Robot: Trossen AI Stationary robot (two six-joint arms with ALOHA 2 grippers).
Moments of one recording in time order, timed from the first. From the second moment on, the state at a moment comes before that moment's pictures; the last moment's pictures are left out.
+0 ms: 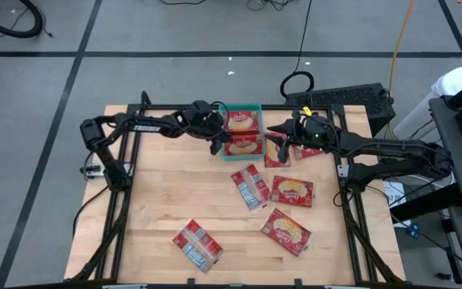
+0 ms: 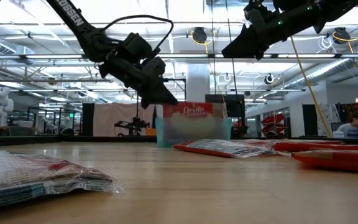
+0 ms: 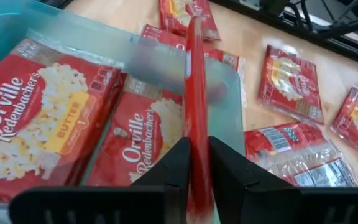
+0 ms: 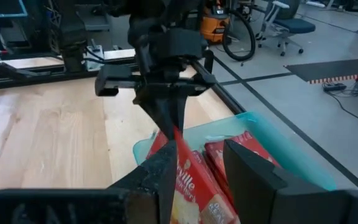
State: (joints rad) left arm 0.51 1.73 0.94 0.19 0.48 -0.03; right arm -0.31 1.03 0.64 0.09 0.06 -0.02
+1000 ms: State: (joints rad) left arm 0.48 1.52 0.91 0.04 0.23 0.02; right arm -0.24 1.03 0.44 0.20 0.16 0.17
